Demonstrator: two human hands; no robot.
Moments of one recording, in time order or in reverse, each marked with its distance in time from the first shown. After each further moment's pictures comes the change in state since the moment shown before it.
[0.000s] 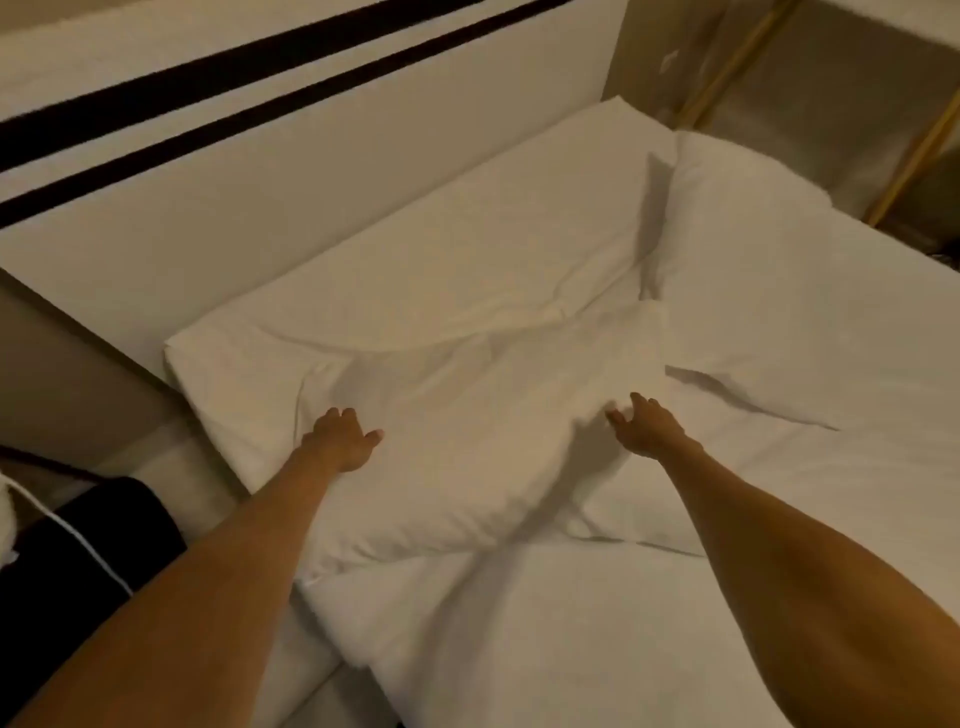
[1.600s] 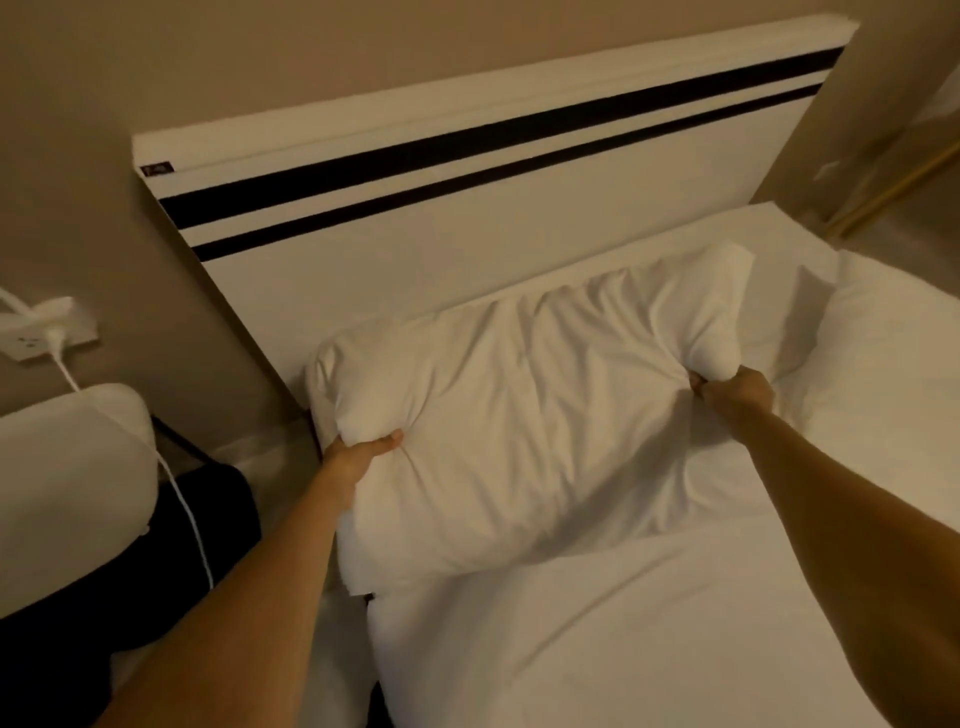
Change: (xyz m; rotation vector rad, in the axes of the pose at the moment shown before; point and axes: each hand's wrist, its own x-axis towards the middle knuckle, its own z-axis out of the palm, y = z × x) left_hand 0.020 -0.124 -0.064 -1.545 0.235 -0.137; right_hand 0.048 -0.196 -0.105 0.477 0.263 -0.036
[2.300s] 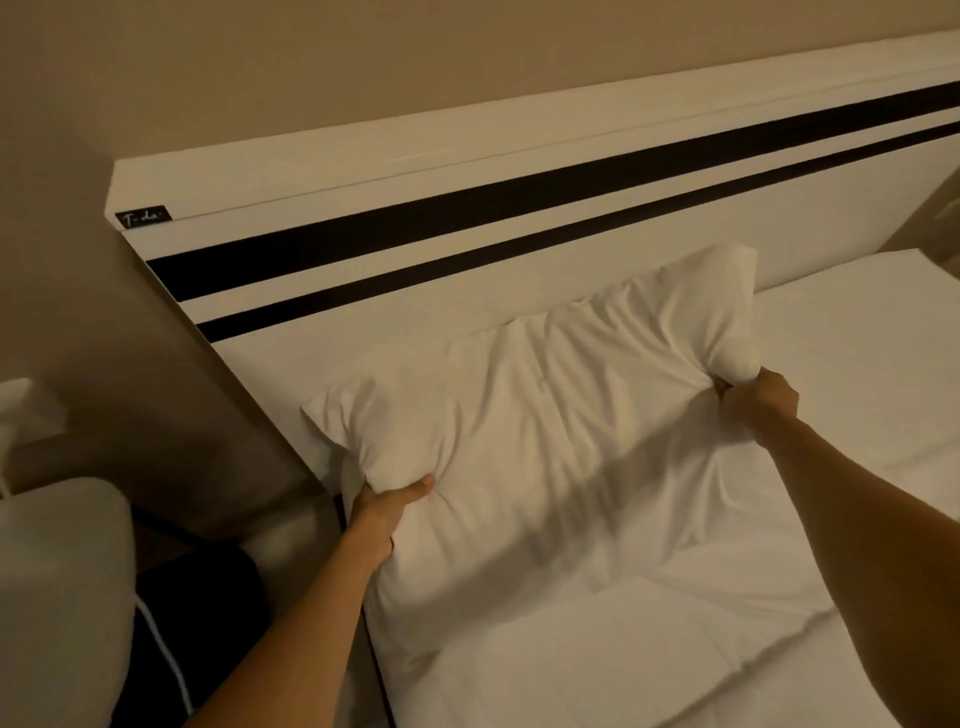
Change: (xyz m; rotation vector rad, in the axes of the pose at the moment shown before) left_hand 0.232 0.048 -0.039 -0.151 0.084 -0.060; right_hand 0.156 -0.170 0.215 -0.085 0.029 -0.047
